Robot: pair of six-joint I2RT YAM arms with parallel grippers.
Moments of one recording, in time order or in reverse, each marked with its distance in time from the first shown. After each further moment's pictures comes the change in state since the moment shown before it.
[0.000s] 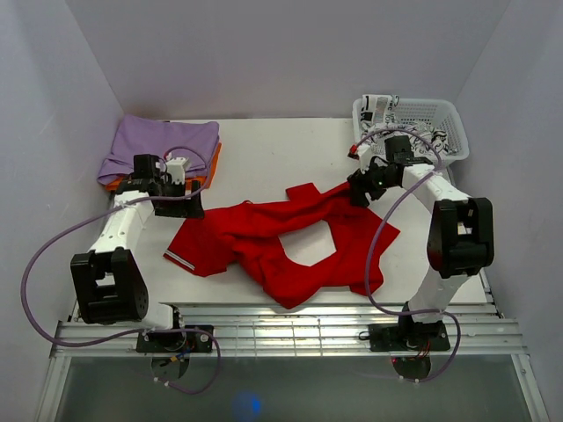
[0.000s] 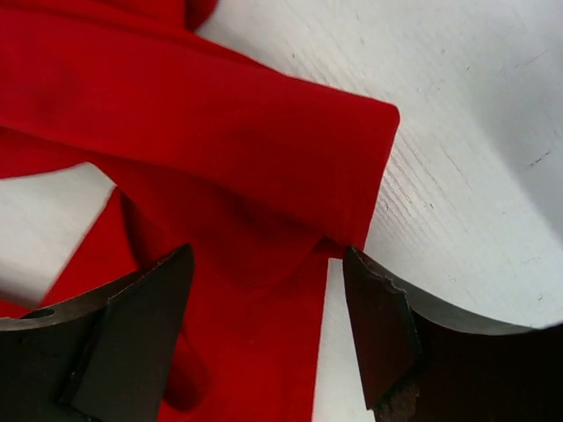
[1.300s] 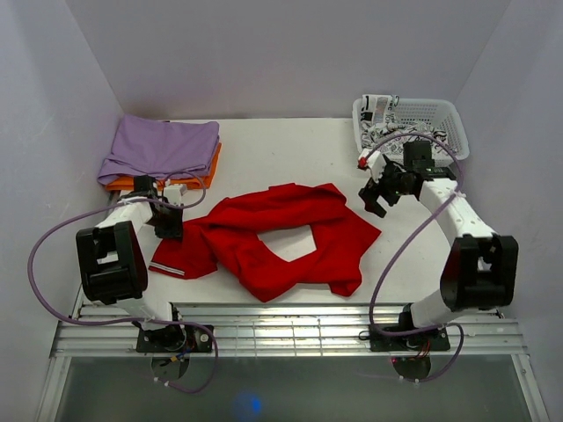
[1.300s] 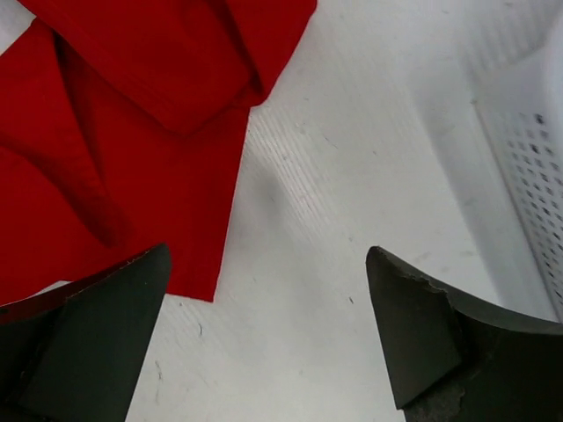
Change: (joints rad) left arm 0.118 0.175 -0.166 0.067 -0.055 0.120; right arm -0.052 -0.298 -0.140 -0.085 0.085 -0.328
